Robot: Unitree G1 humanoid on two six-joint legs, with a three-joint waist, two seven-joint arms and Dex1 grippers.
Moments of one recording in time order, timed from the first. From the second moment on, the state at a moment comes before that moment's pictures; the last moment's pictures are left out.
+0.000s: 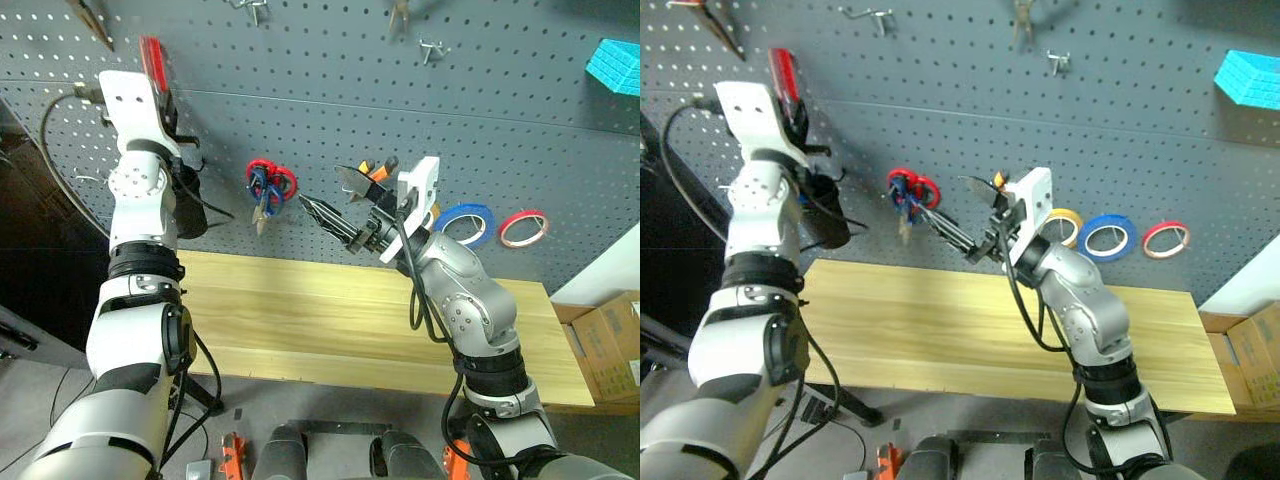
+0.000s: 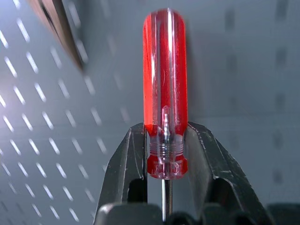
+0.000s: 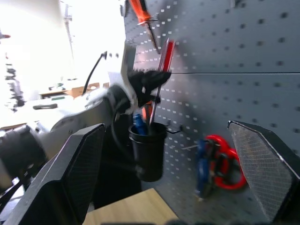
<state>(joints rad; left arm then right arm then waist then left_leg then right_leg) -1.05 0.50 0.28 0.93 -0.02 -0.15 -0.07 -0.56 -0.08 0.12 -0.26 0.48 0.46 0.50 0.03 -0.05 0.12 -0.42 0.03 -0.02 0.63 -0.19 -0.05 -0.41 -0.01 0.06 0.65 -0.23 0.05</state>
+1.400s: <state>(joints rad) -0.66 0.39 0.19 -0.18 -0.14 0.35 -0.03 -0.32 -0.26 0.11 -0.51 0.45 0.49 0.46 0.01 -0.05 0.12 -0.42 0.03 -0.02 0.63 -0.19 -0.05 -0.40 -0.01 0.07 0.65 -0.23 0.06</state>
